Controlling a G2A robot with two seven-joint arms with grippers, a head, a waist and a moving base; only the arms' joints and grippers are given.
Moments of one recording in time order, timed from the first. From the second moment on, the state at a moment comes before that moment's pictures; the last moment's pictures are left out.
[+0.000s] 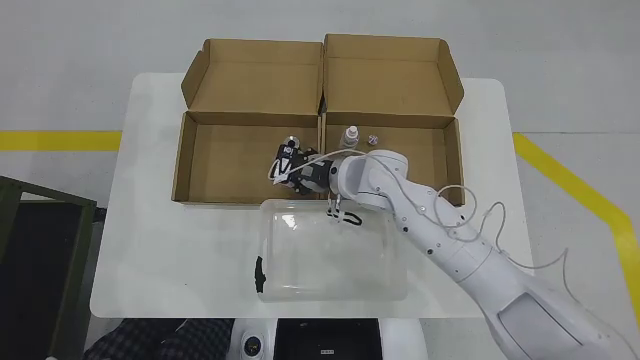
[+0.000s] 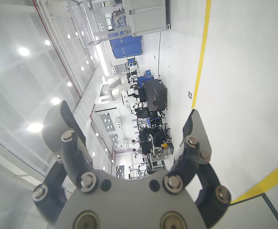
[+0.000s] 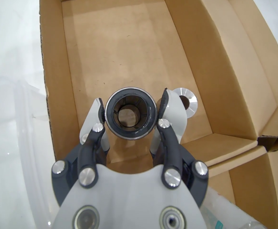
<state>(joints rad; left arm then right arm) -0.01 -0.37 -0.75 -1.25 2.03 -0.40 0.22 -0.71 -1.36 0.66 -1.34 -1.24 -0.53 0.45</state>
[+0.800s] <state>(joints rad) -0.01 -0.37 -0.75 -1.25 2.03 -0.40 0.22 -1.02 -1.26 1.02 -1.79 -1.20 -0.59 0.37</state>
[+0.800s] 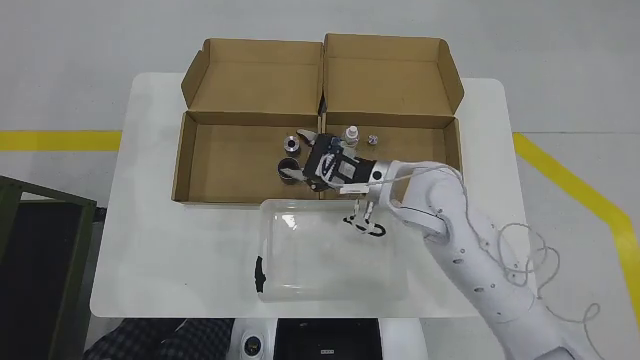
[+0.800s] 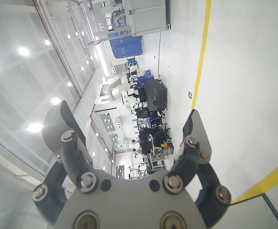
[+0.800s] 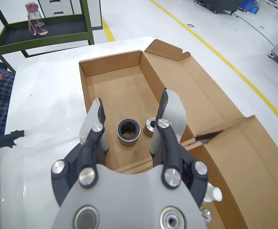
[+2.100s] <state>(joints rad) -0.01 -0.37 -0.75 -1.25 2.03 -0.40 0.22 -1.78 -1.15 1.83 -1.89 -1.37 -0.66 -0.37</state>
